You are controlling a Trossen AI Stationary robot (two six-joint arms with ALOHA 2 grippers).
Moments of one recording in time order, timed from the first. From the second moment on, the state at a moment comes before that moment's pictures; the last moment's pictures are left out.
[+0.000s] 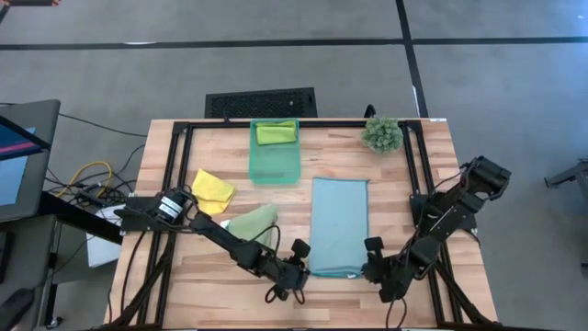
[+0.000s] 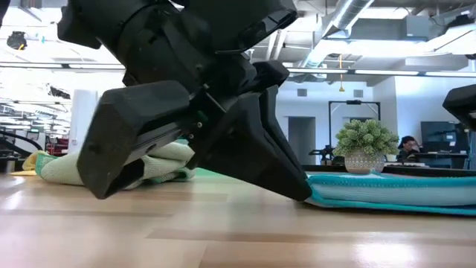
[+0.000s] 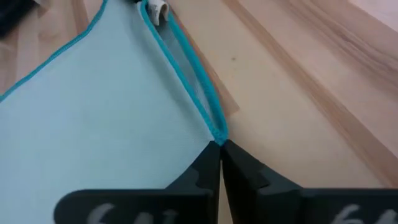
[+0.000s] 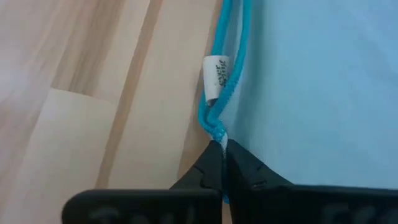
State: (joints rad) left arm -0.49 2.13 1.25 0.13 -0.32 0.27; right arm 0.90 1.58 0.66 -0.23 0.34 0.56
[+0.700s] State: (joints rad) left arm -0.54 2.13 1.64 -0.35 -0.43 0.16; right arm 1.00 1.34 0.66 -0.34 0.40 0.62
